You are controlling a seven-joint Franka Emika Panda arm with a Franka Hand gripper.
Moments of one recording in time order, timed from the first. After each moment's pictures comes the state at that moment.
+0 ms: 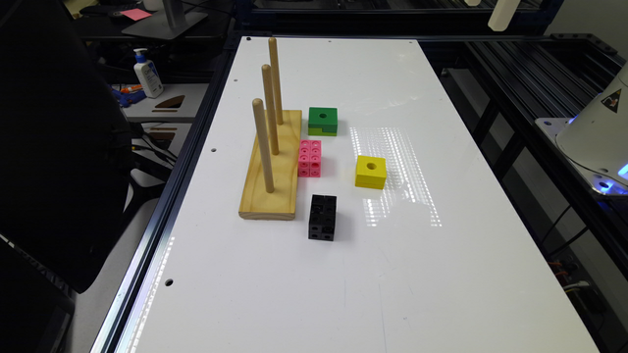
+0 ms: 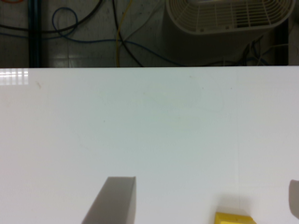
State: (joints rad) arm -0.03 -0.73 0.01 -2.77 0.00 2.08 0.76
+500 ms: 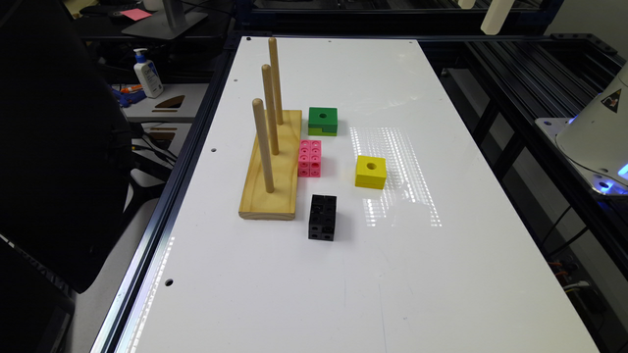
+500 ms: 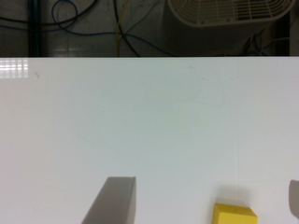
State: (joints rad) arm -0.03 -0.71 0.01 -2.77 0.00 2.11 0.76
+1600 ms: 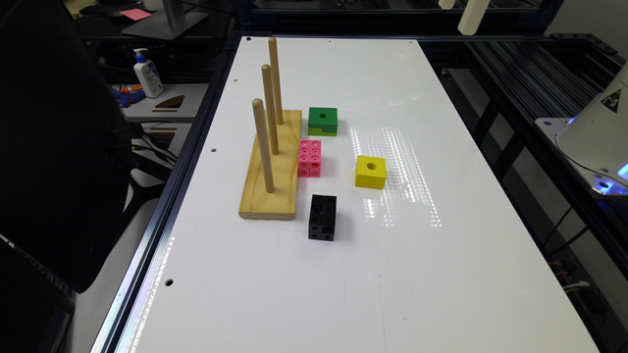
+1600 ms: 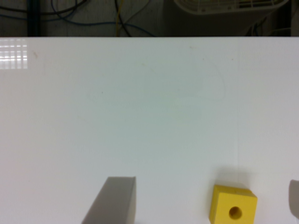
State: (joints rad) arm -0.03 -0.58 0.01 -2.68 0.00 2.16 0.76
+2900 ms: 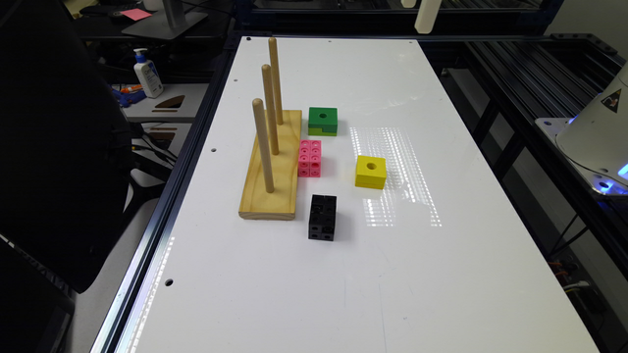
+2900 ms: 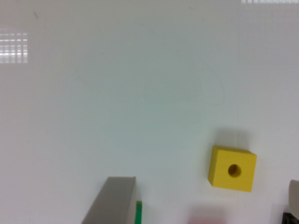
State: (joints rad) arm -0.03 -0.38 0.02 -2.52 0.00 2.18 0.77
